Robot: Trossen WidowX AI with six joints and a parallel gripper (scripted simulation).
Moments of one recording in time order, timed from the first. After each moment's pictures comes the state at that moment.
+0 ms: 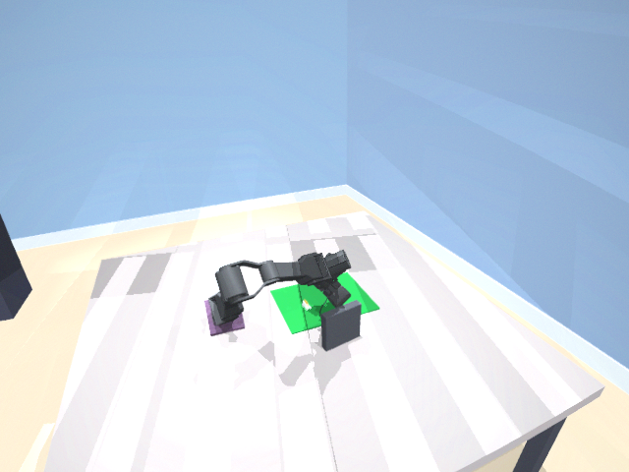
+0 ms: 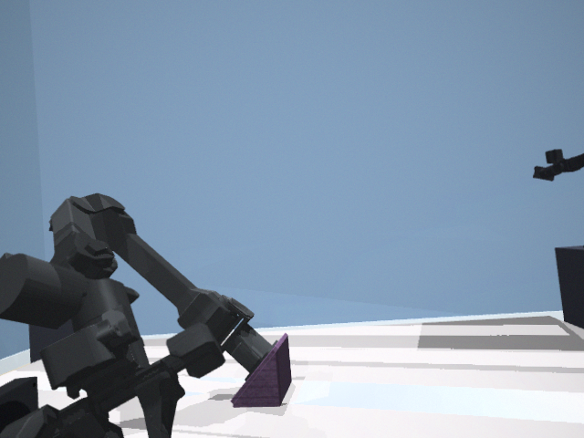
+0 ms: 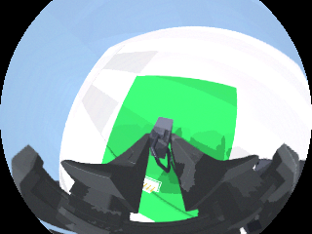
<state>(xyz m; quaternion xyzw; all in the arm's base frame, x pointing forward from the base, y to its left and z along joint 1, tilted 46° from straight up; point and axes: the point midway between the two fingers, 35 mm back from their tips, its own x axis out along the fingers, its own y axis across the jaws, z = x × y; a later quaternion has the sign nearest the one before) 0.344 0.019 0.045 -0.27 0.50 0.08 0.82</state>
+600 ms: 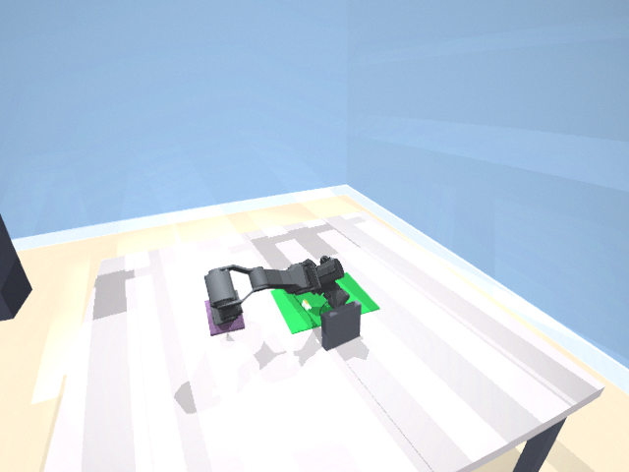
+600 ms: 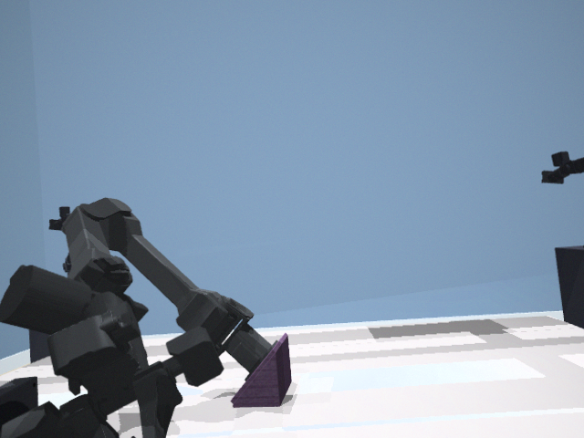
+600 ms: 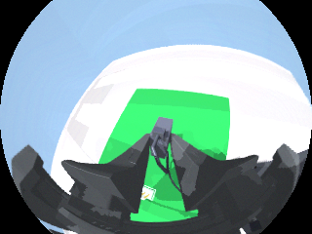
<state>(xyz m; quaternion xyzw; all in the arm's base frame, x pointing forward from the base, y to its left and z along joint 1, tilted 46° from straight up) 0.343 0.015 0.051 -0.28 0.42 0.11 0.86</state>
